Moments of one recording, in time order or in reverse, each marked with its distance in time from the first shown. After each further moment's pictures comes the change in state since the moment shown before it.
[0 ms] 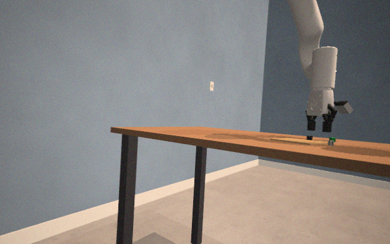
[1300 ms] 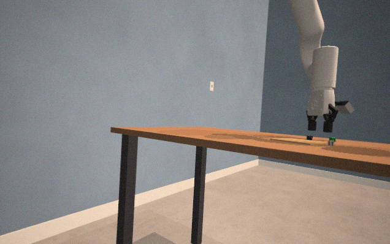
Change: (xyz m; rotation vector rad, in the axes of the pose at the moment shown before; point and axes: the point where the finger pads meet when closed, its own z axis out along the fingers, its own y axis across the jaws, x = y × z) arm -0.002 0.008 0.000 -0.001 0.000 0.000
